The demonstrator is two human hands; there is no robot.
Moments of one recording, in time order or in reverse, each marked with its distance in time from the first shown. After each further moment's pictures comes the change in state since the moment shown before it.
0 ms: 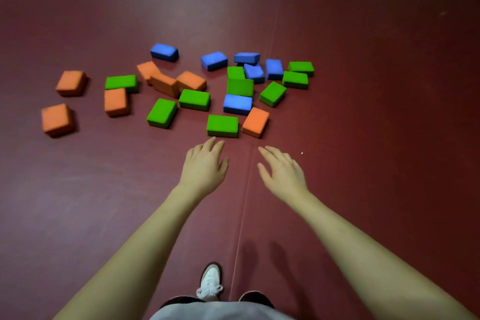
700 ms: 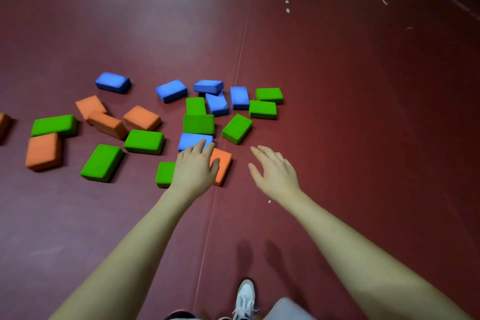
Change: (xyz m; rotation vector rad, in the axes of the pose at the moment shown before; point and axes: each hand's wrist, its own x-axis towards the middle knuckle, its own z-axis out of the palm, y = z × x) left_hand 0.375 0.168 0.022 -0.041 0.019 0.027; right_hand 0.310 0.234 -0.111 -0.049 0.019 0.042
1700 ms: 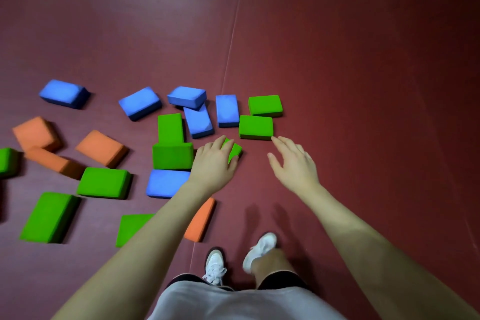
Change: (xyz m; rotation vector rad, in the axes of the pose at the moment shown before) left_hand 0.505 0.080 0.067 -0.010 -0.198 0.075; right_hand 0.466 0.218 -0.023 0.037 -0.039 0.113
